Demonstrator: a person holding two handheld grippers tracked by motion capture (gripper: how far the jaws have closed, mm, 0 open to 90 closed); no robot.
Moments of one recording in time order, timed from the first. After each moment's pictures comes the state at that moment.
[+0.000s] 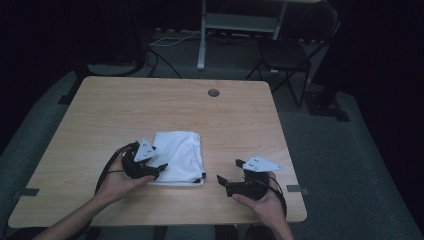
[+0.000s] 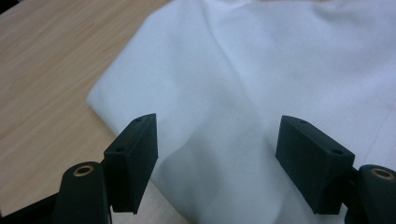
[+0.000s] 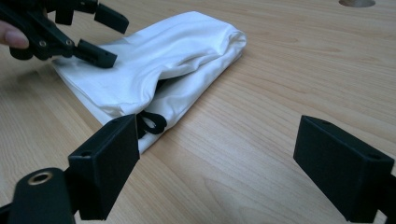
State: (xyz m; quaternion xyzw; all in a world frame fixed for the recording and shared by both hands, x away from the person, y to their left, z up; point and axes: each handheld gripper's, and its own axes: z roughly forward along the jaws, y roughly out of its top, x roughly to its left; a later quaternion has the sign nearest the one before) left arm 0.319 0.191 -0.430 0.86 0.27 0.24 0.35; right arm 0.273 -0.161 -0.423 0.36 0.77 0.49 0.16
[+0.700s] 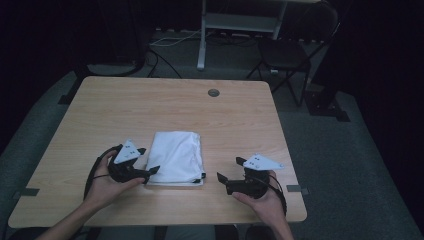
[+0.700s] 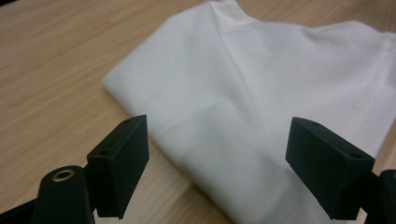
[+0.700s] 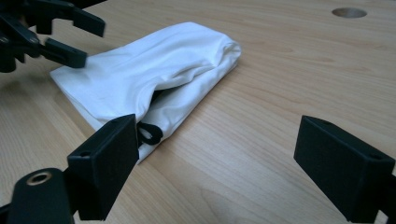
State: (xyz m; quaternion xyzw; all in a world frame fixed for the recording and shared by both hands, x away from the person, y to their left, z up) left arm 0.305 0.230 -0.419 0.82 0.32 0.21 0.43; right arm 0.275 -0.163 -0.418 0.37 0.77 0.50 0.17
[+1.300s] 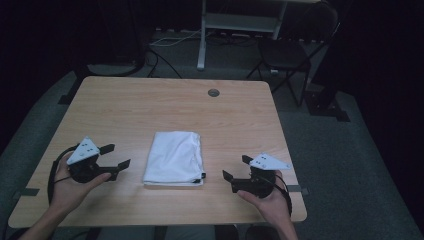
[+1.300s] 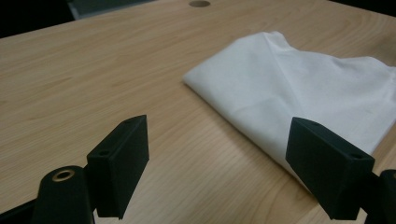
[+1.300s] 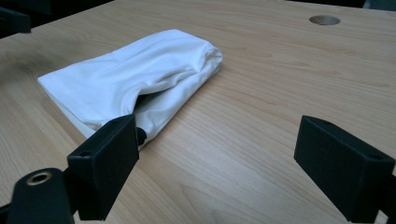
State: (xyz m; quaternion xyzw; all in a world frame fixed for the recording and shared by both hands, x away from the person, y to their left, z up) left arm 0.285 0.308 -0.397 0.77 0.37 0.24 0.46; right arm 0.273 -0.176 -0.412 0.38 0.76 0.50 0.19
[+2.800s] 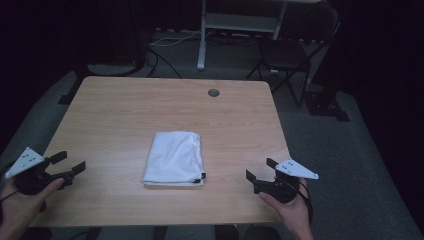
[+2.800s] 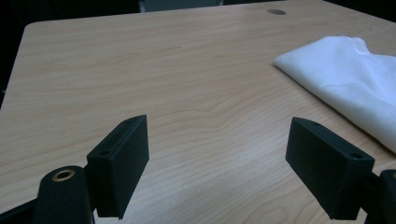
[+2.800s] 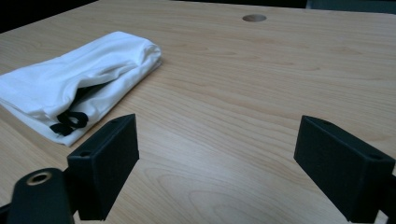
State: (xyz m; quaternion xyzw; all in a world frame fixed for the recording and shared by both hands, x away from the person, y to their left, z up) left arm 0.253 0.401 -0.413 0.71 0.46 0.28 0.46; right arm 0.258 -0.231 -0.416 0.43 0.72 0.49 0.23
